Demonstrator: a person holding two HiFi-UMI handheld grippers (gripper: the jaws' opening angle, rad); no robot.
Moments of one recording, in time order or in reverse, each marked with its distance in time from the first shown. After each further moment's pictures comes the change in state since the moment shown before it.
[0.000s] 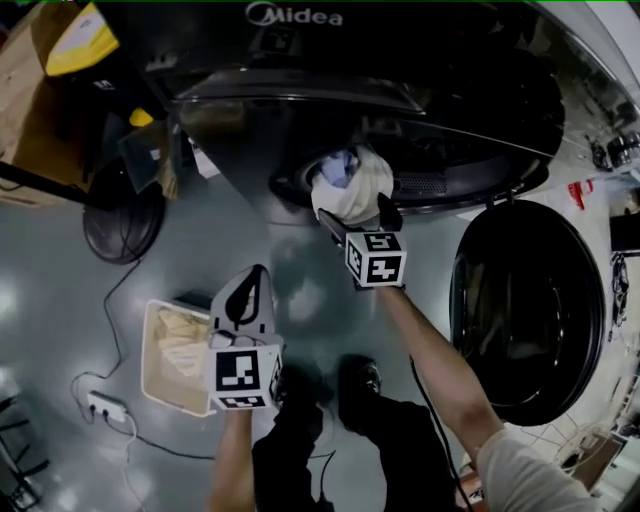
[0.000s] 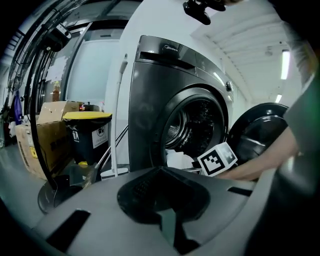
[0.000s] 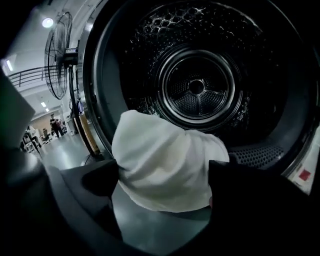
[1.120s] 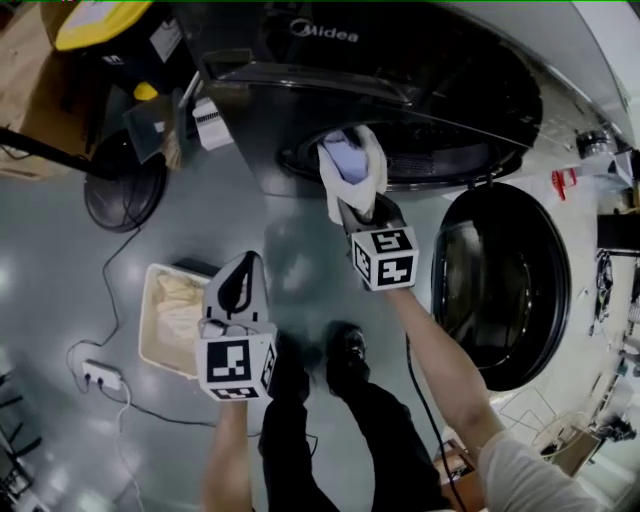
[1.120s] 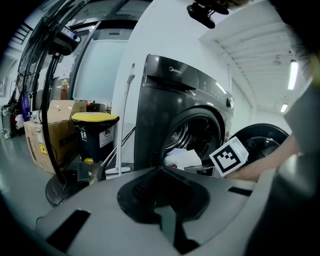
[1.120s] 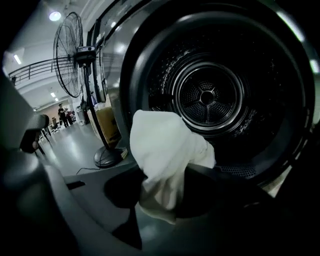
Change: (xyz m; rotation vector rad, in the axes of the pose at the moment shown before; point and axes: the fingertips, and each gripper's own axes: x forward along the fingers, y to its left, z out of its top) left arm -0.069 -0.005 0.046 -0.084 0.014 0.025; right arm -0.096 0.043 0.047 -0.111 0.085 0.062
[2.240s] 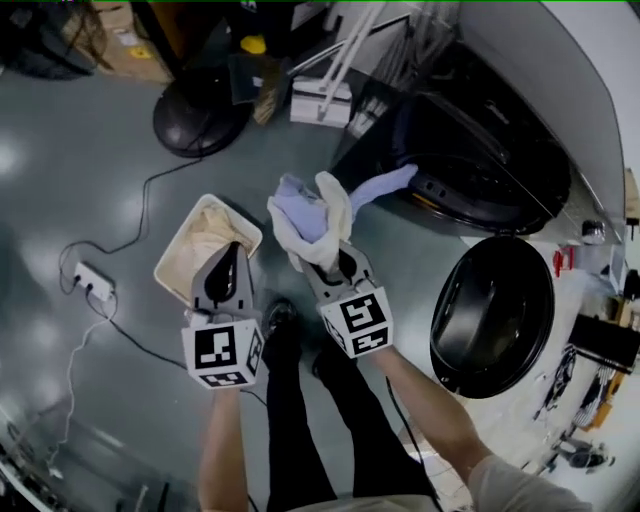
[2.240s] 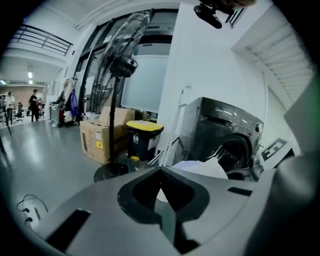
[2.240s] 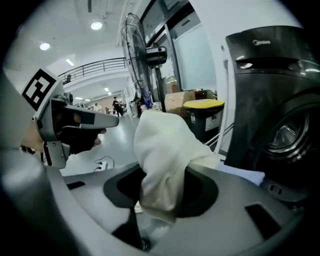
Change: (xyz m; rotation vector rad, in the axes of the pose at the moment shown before) left arm -0.203 0.132 0.011 -0.199 -0.070 0.372; right arm -0.120 0.317 0.034 -0.271 0.022 0.487
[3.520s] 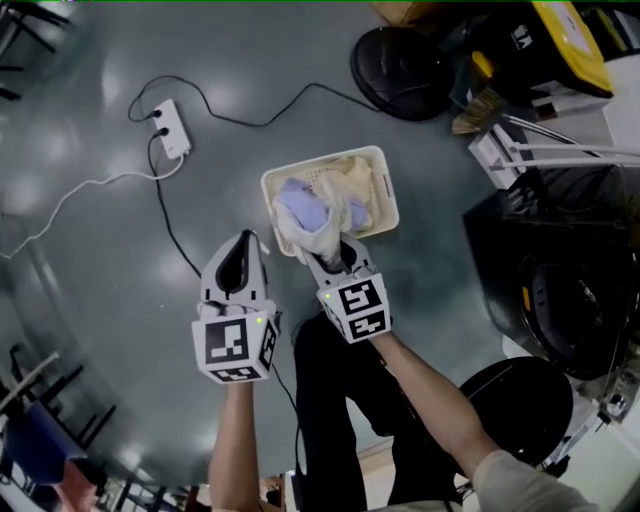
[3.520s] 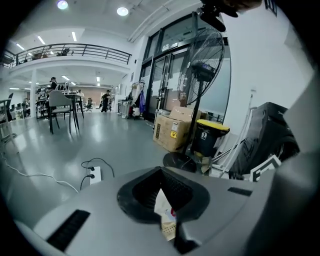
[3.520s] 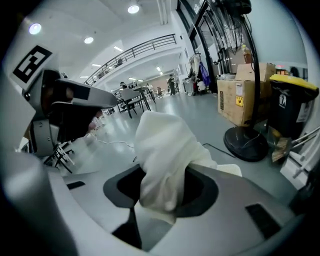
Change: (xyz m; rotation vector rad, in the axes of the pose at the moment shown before) left arm -0.214 0.268 -0.184 -0.324 -0.041 0.622; right arm 0.176 0.335 -0.139 -0.312 0.231 0.574
